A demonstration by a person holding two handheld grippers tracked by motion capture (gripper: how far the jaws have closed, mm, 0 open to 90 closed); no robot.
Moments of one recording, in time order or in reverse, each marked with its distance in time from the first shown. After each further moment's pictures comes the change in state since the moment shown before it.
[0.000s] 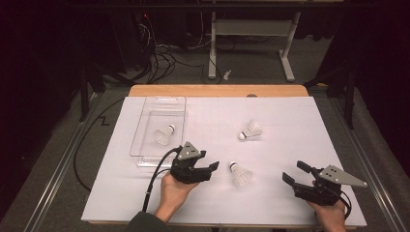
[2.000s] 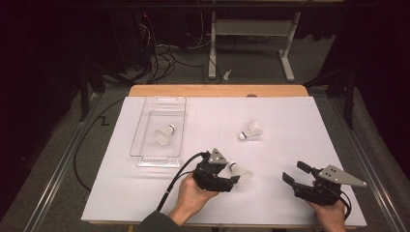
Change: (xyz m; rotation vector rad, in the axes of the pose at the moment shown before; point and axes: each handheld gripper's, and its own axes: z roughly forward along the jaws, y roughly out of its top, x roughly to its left) left arm -0.046 0.018 0.032 0.201 -0.097 0.064; right arm 0.001 0.000 0.000 0.010 -0.013 0.007
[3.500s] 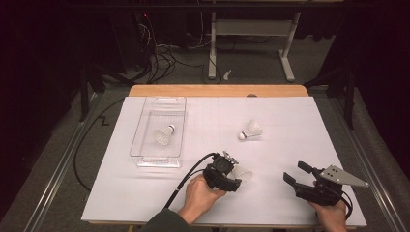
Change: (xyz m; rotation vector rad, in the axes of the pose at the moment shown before) left arm 0.000 0.006 0.035 0.205 0.043 -0.071; right arm -0.002 0.000 -0.002 -0.009 0.009 0.008
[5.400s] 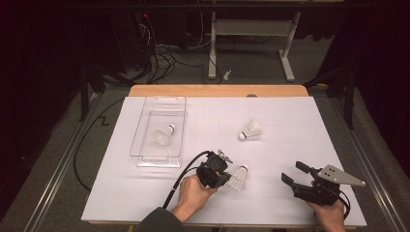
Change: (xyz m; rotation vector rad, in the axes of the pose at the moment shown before) left arm 0.010 -0.004 -0.017 0.012 -0.021 0.048; right arm 0.002 0.000 0.004 0.012 0.012 -0.010
